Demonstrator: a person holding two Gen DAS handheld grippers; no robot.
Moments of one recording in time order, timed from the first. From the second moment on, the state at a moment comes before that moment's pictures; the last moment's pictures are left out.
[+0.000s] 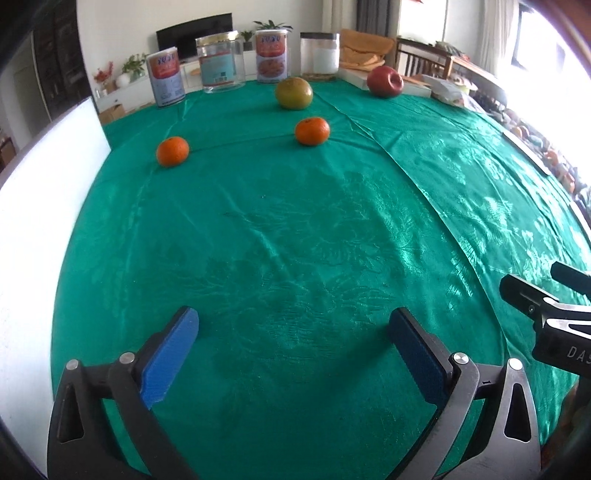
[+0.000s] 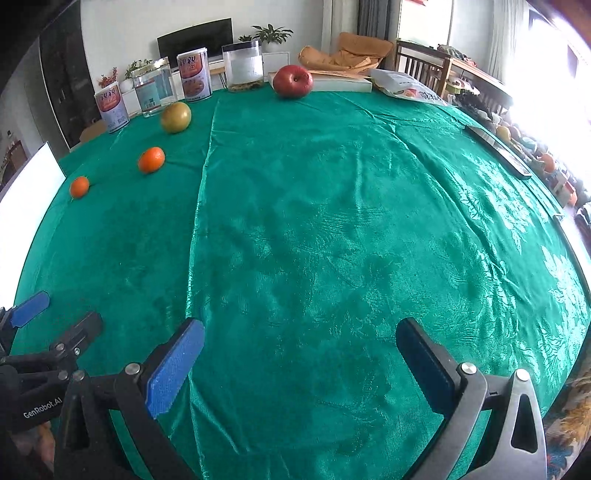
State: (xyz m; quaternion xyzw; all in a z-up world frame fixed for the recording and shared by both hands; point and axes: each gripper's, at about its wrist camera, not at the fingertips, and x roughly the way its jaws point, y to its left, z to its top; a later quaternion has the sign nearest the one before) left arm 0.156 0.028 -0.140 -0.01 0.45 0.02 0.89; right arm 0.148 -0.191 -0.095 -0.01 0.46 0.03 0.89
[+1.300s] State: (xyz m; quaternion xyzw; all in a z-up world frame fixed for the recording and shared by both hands) left arm 0.174 0.056 -0.132 -0.06 0.47 0.03 0.88; right arm 0.143 -0.194 -0.089 0.01 0.45 0.04 0.89
